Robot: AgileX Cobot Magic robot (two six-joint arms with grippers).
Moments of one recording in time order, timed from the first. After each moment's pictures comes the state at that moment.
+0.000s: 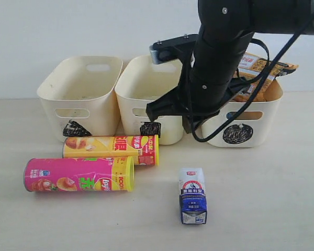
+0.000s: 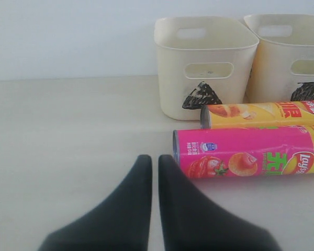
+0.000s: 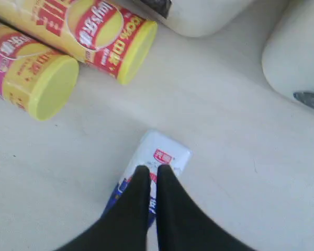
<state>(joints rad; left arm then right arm) -0.05 0.00 0.00 -0.02 0.29 0.01 0.65 1.77 -1.49 -0.08 0.99 0.21</state>
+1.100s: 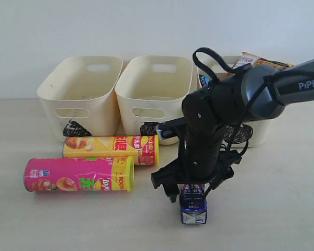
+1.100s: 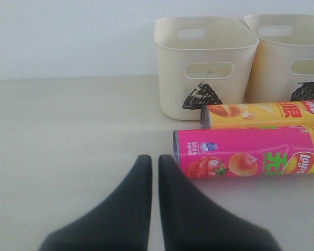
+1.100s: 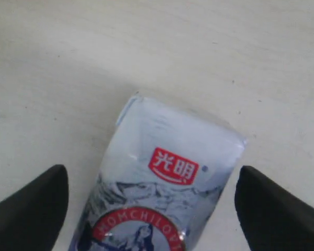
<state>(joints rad) -0.05 0.00 0.00 -0.02 0.29 0.01 0.65 2.00 -1.28 -0.08 0.73 0.33</state>
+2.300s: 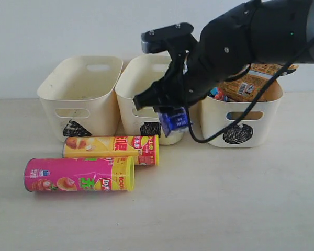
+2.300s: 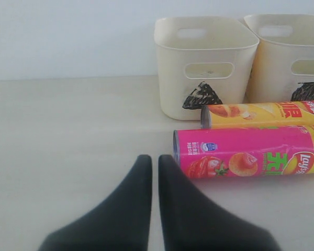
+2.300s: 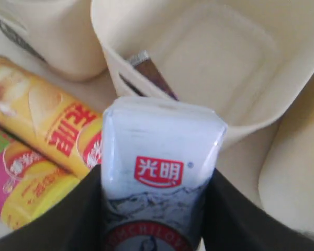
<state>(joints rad) -0.05 0.00 0.00 -0.02 0.29 0.01 0.65 1.77 -1.38 -0.20 0.49 0.24</state>
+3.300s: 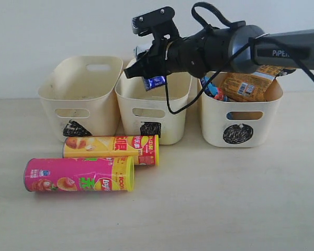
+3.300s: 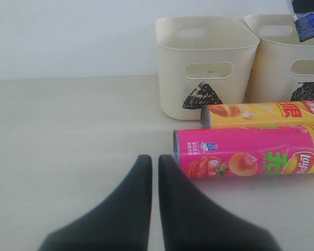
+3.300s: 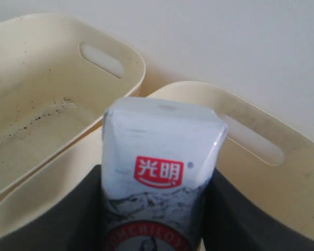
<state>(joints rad) -0.05 0.00 0.00 -0.02 0.29 0.01 0.53 2.18 -1.78 -0.30 0.10 0.18</state>
